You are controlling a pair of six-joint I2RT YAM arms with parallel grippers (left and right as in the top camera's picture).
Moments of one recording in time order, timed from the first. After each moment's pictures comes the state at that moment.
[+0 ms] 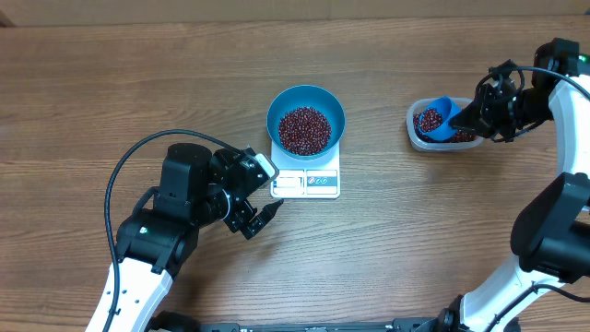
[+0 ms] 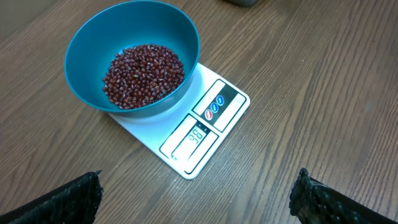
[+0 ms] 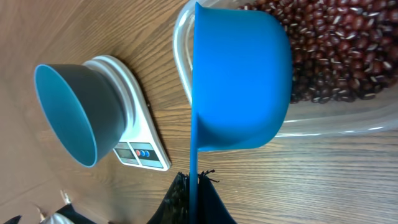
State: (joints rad) left arm -0.30 1.03 0.84 -0.60 0.42 0.47; right arm -0.32 1.96 1.75 -1.34 -0.61 0.02
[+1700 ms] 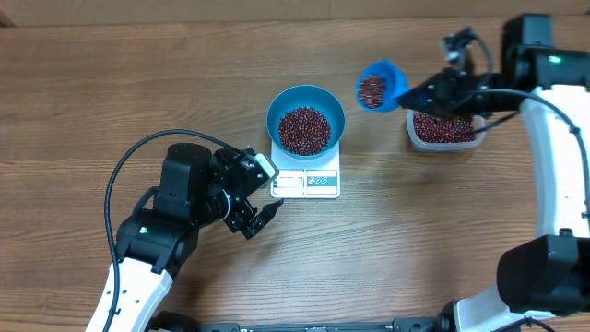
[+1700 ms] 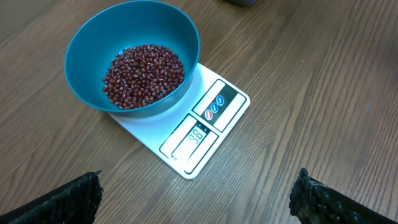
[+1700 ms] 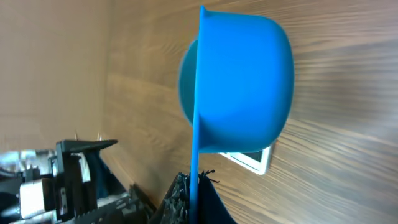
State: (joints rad) left arm -0.30 1.03 0.84 -0.60 0.42 0.47; right arm -0.07 1.75 1.75 -1.27 -0.88 -0.05
